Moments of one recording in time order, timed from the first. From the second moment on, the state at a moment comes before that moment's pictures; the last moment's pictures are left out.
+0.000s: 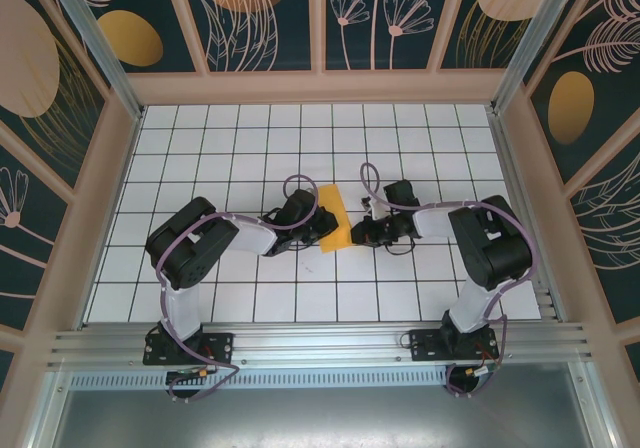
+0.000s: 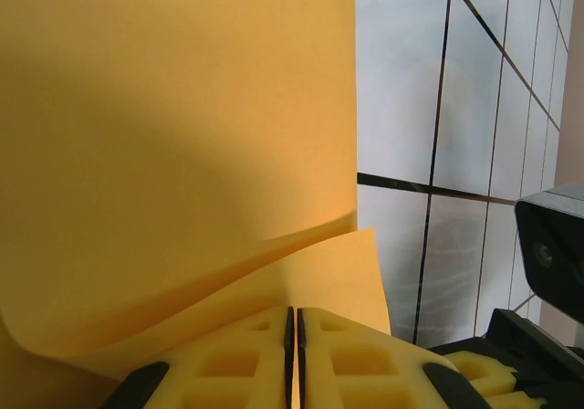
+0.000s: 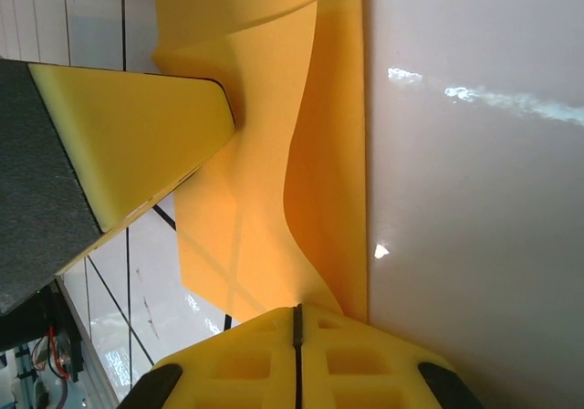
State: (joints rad) left arm -0.76 1.93 0.85 0.40 0.18 -1.15; right arm 0.39 1.74 0.71 -0.06 -0.74 0.40
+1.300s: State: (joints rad) left arm -0.82 1.97 0.81 0.62 0.25 -1.22; right arm 0.37 1.75 0.70 -0.03 -0.78 0.45
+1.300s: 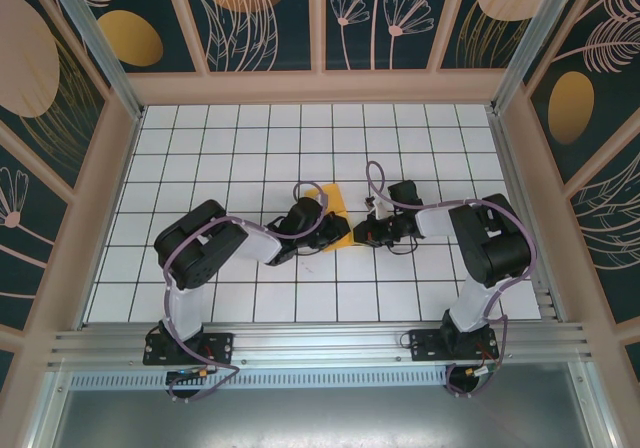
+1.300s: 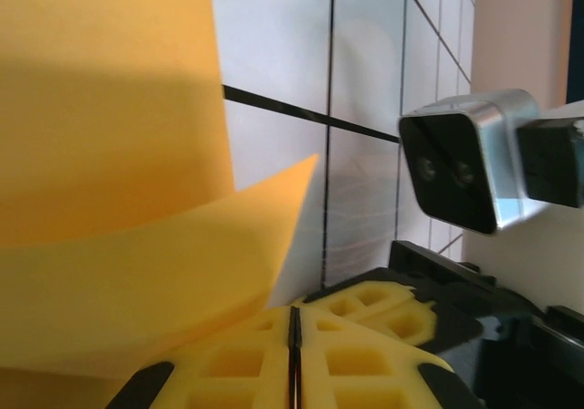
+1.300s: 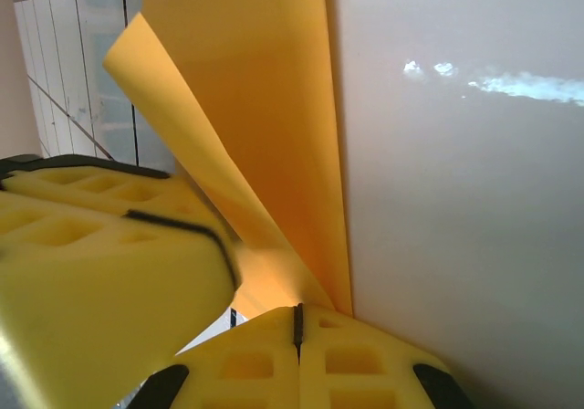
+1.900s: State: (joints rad) left arm -0.82 2.00 0.84 0.59 0.18 -1.19; right arm 0.36 1.72 0.69 -0.06 -0.76 0.44
